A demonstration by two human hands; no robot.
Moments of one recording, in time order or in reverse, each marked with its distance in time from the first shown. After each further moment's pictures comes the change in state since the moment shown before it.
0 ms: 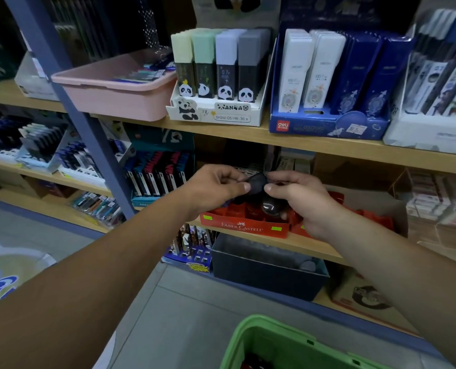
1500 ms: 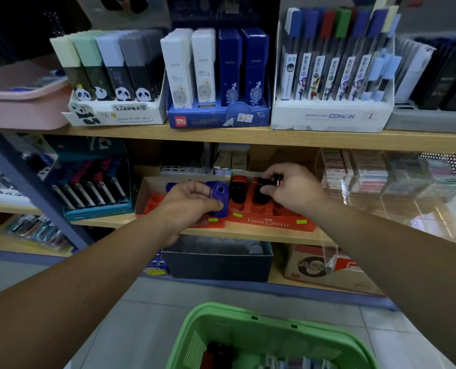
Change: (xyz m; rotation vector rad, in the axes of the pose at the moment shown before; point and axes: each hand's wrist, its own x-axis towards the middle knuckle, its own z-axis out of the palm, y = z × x) left_hand -0.012 0.018 0.096 -0.139 0.010 -0.209; right_hand 0.003 0.033 -0.138 -0.816 0.236 -0.244
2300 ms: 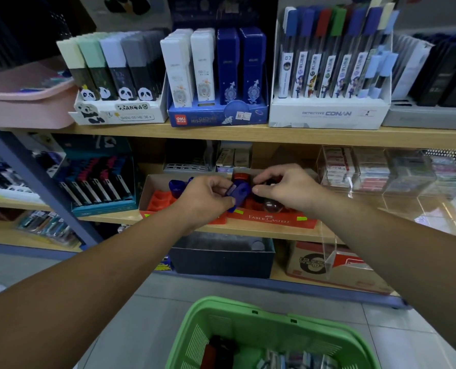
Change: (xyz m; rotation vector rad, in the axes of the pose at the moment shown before) left_hand 0.000 0.011 0.023 0.304 -0.019 0.221; right_hand -0.020 -0.025 -0.015 0.435 -0.275 0.065
